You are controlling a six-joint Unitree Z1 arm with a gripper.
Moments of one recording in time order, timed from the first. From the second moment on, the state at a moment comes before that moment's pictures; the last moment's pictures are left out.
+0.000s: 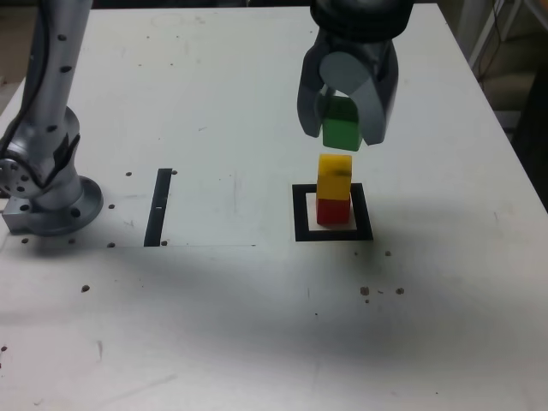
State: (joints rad) arm -0.15 2.04 -2.00 1.62 0.12 0.16
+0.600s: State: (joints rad) arm -0.09 2.07 -1.94 1.62 0.04 0.07
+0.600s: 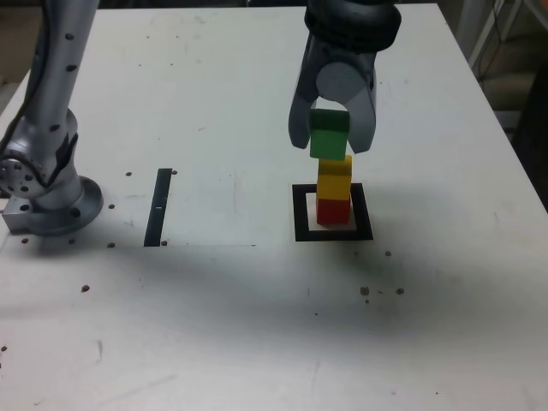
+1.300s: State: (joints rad) arm -0.06 2.14 -1.94 1.60 0.04 0.08
